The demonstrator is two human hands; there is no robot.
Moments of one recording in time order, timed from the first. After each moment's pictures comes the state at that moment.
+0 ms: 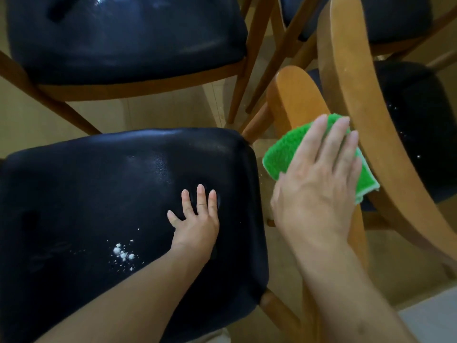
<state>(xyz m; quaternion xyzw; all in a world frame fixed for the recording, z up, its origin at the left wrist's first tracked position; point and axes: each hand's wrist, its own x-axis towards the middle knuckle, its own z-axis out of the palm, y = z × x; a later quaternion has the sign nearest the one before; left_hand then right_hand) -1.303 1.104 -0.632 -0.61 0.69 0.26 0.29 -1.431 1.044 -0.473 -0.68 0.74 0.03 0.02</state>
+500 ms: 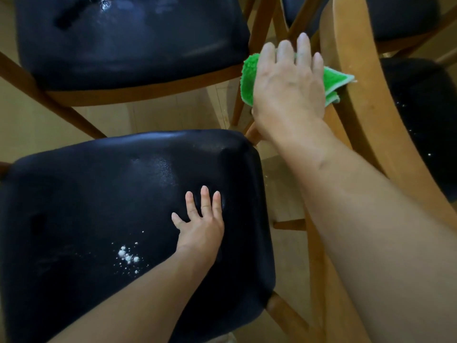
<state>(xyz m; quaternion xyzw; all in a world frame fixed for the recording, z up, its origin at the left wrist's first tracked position) -1.305 1.105 -0.633 -0.62 0.68 0.25 0.30 -1.396 0.929 -0.476 -0.76 0.65 0.06 -0.04</state>
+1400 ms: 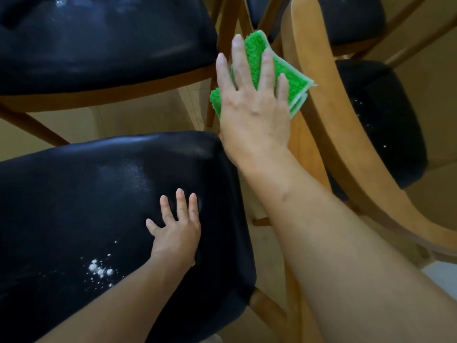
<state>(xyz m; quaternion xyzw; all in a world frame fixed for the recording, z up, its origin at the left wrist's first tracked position) -1.303 1.098 -0.624 -0.61 0.67 0.29 0.31 -1.400 0.959 -0.477 -0.76 0.65 0.08 -0.04</state>
